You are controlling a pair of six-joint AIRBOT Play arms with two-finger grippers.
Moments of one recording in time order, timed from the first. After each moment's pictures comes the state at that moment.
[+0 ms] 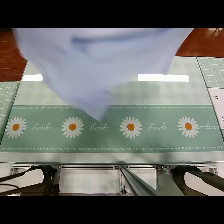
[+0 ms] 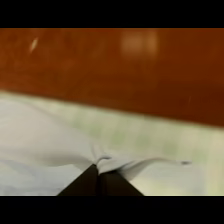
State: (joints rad) left arm 0.37 -1.36 1.93 0.40 -1.23 -1.25; right arm -0.12 -1.23 1.99 -0.99 1.29 1.44
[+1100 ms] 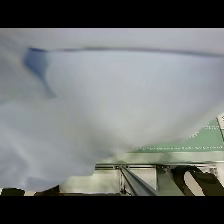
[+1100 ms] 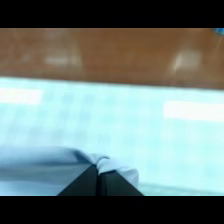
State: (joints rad) left arm 0.00 -0.75 1.84 1.38 -1.39 -1.45; right arm -0.16 -0.75 1.83 -1.26 1.65 1.56
